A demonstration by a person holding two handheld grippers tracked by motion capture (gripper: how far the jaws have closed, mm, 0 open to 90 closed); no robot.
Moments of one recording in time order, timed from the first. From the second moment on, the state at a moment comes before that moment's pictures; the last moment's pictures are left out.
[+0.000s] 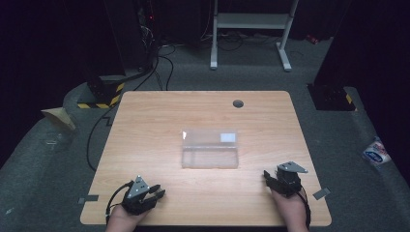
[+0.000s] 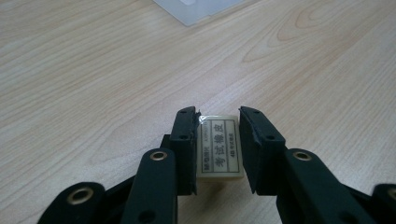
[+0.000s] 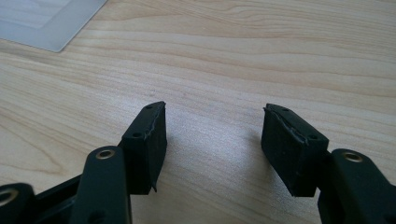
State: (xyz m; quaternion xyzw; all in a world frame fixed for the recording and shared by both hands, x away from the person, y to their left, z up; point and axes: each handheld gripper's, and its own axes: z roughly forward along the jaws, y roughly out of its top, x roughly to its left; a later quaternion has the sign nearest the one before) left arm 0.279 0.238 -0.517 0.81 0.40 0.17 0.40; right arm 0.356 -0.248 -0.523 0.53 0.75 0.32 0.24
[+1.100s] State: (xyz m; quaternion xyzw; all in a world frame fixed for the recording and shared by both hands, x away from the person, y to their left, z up) left arm 0.304 0.223 -0.487 0.78 0.40 0.21 0.42; right arm 0.356 -0.247 -0.523 0.52 0.75 0.32 0.24
